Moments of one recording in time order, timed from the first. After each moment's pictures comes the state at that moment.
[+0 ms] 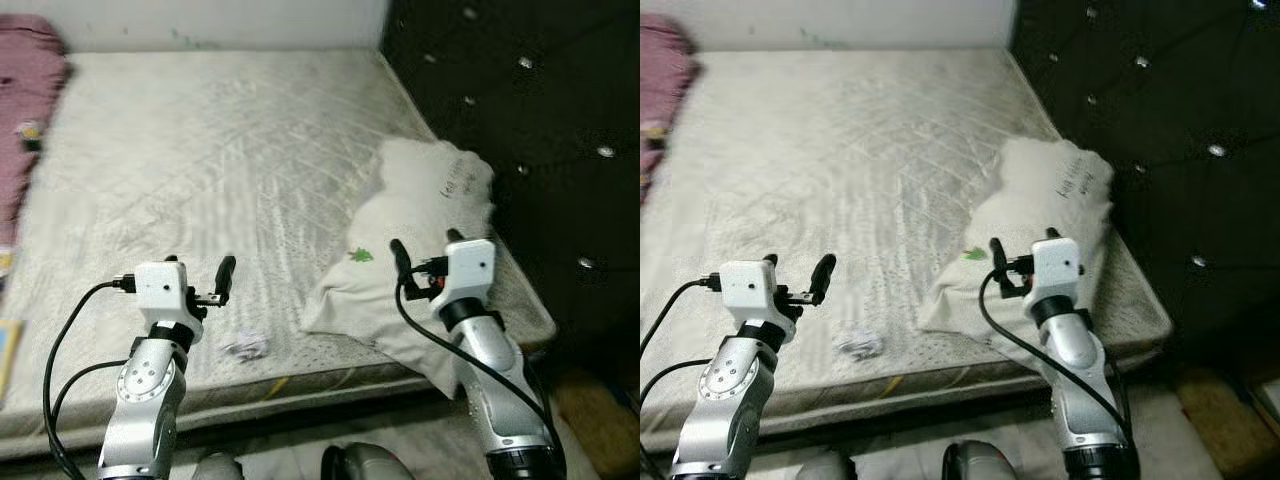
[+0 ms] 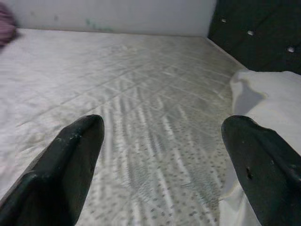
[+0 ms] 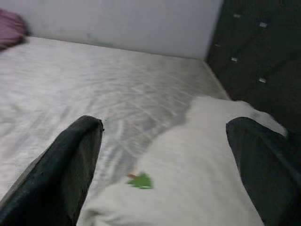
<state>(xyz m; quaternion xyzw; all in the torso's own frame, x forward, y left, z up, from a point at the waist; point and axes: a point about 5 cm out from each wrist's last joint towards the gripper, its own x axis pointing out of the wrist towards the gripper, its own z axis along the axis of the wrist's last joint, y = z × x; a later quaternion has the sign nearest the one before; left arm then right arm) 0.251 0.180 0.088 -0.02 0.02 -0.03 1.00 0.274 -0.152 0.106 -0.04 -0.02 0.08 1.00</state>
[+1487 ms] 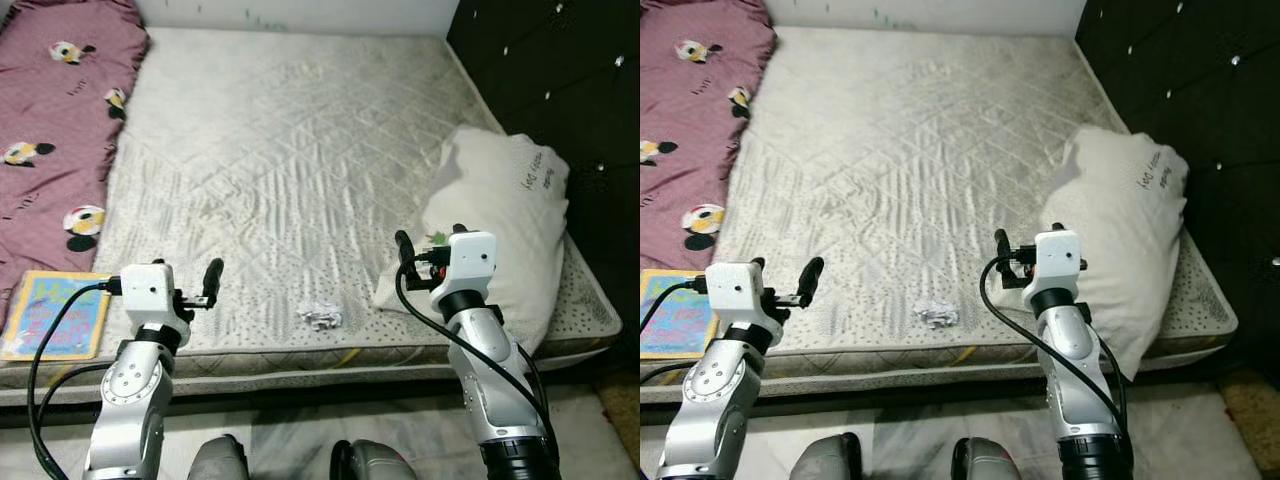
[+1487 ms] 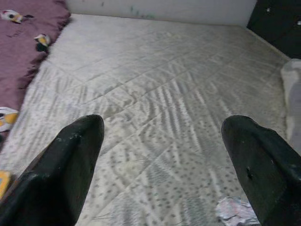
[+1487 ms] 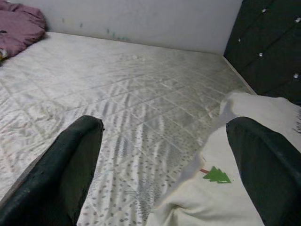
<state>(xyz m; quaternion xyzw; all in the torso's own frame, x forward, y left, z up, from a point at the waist) 0.247 0.189 0.086 -0.02 0.03 -0.02 1.00 0.282 -0.158 0.112 -0.03 -0.02 0.04 1.00</state>
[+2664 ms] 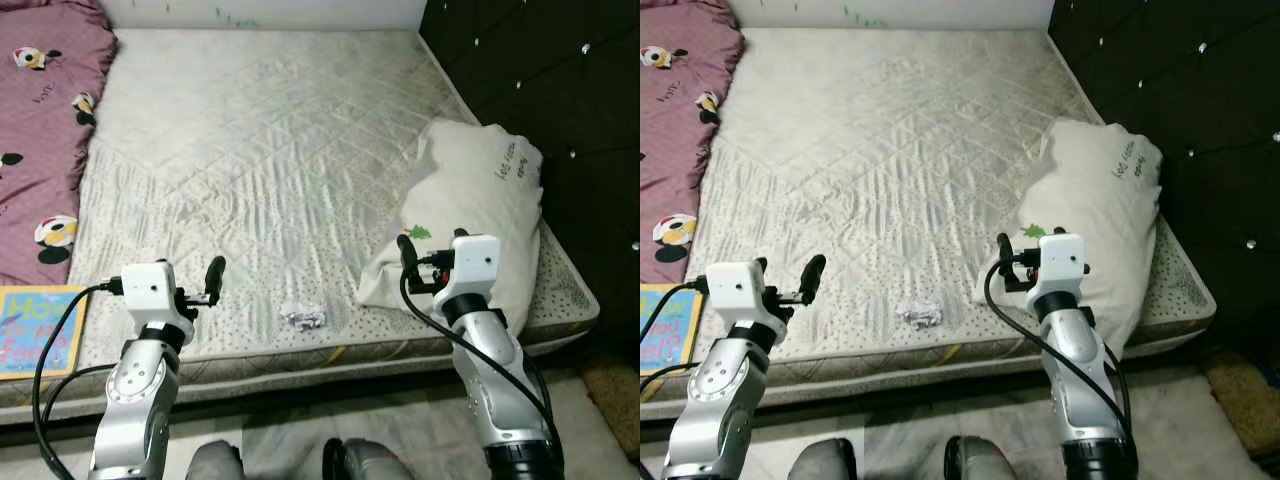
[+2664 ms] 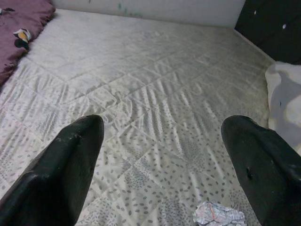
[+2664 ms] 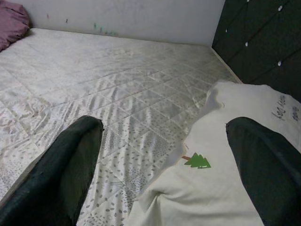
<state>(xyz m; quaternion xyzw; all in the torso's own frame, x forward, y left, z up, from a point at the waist) 0.249 0.186 0.089 -0.04 0.03 -0.01 1.00 0.279 -0.161 0.108 -0.02 -0.01 0.04 1.00</state>
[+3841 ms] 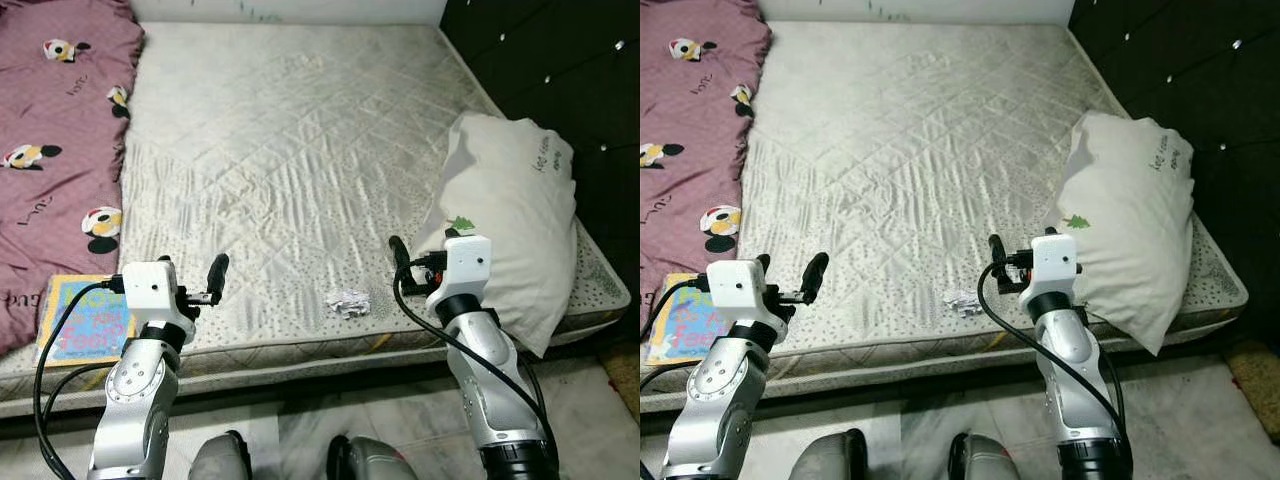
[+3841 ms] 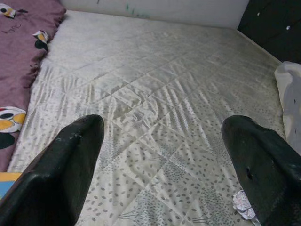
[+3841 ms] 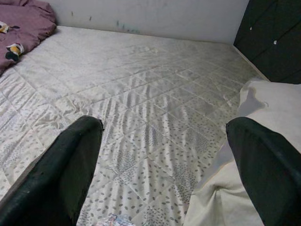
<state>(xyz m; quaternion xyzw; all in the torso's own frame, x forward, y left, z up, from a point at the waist) 0.249 0.184 0.091 -0.04 0.02 -0.03 1.00 0.279 -0.154 0.108 -0.02 -0.01 0.06 1.00</state>
